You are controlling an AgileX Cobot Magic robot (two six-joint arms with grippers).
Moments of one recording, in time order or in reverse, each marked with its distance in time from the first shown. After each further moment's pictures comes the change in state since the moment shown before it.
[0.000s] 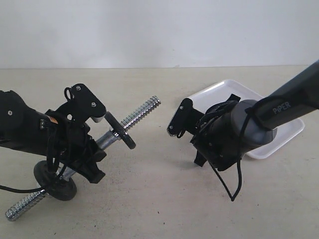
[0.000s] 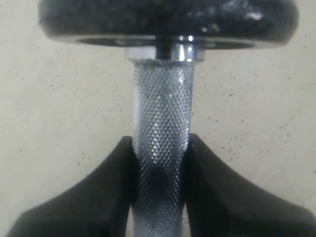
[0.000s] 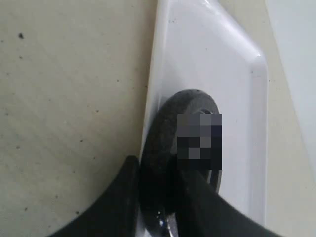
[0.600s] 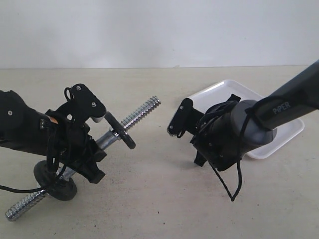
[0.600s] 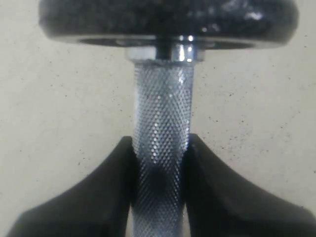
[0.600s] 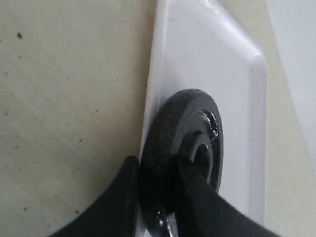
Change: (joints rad) left arm 0.000 0.000 0.000 0.000 0.000 0.000; right arm 0.002 0.001 0.000 0.002 0.003 0.010
